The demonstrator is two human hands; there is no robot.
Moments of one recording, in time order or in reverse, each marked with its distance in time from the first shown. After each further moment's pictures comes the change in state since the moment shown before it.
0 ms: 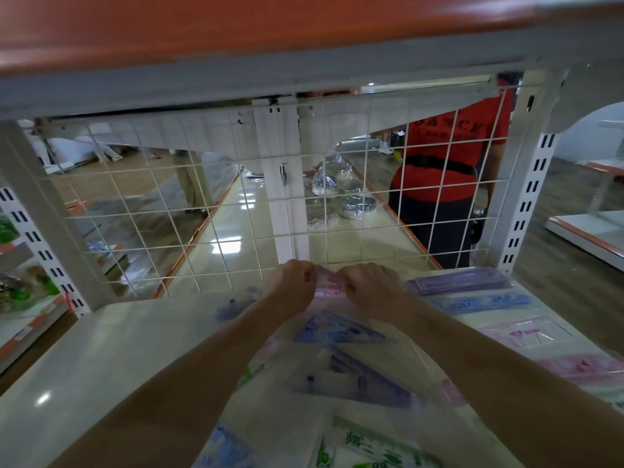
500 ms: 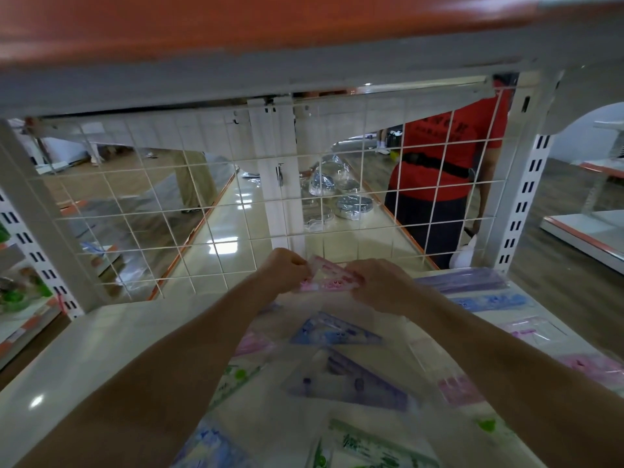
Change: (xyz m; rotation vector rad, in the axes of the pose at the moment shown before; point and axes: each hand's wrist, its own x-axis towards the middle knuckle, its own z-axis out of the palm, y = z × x) left_hand 0.021 0.006 -0.022 -0.317 -0.188 -0.265; right_hand -0.001 0.016 -0.017 0.132 -0.107 0.046
